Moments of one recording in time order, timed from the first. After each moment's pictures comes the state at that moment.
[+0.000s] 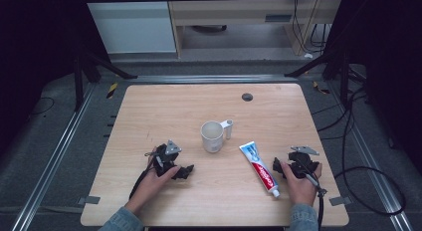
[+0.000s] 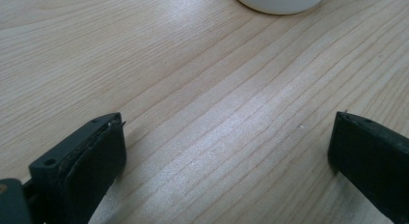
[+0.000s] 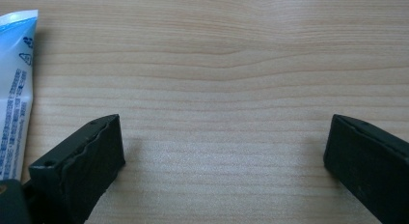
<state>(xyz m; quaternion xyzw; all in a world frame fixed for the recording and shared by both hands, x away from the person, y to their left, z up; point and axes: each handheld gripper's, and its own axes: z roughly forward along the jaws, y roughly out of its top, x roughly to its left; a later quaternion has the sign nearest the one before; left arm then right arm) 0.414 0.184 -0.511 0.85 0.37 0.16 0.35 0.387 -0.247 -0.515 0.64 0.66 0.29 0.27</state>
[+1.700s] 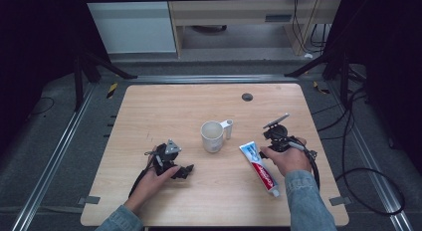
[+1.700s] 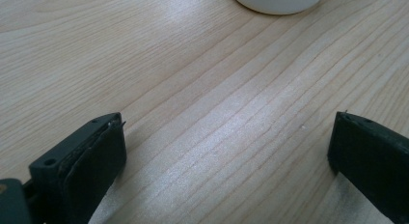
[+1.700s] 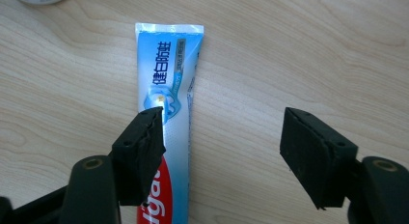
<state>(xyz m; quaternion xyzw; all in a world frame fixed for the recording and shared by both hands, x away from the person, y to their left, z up) 0.417 0.185 -0.511 0.85 0.36 0.16 0.35 0.416 -0.175 -0.403 0.54 0.81 0.15 0.16</state>
